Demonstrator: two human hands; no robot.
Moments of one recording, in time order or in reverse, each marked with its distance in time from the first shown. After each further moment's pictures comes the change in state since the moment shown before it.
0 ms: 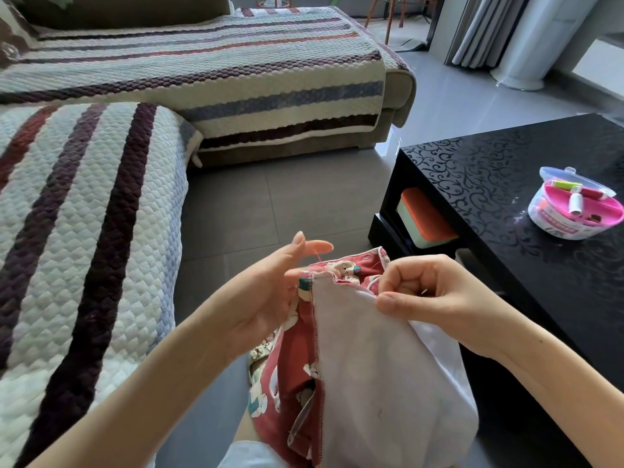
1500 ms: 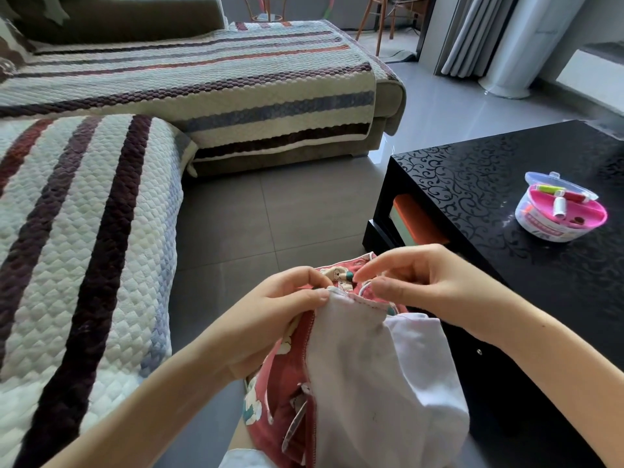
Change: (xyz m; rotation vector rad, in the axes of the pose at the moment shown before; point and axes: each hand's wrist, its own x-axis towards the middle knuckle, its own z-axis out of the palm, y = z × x) left_hand -0.018 -0.008 0.022 0.261 -0.048 0.144; right_hand 0.000 -0.018 -0.008 -0.144 0.062 0.074
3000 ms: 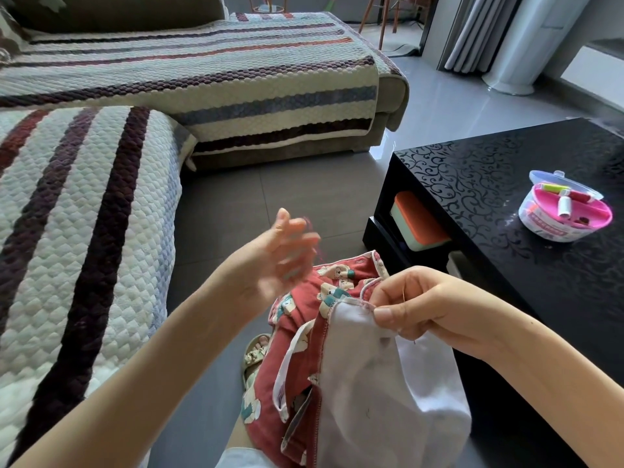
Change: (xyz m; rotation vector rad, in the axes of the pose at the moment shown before) left_hand 0.054 0.007 -0.025 -0.387 0.300 -0.114; right_hand 0.004 0.010 0.004 0.202 -0.238 0.219
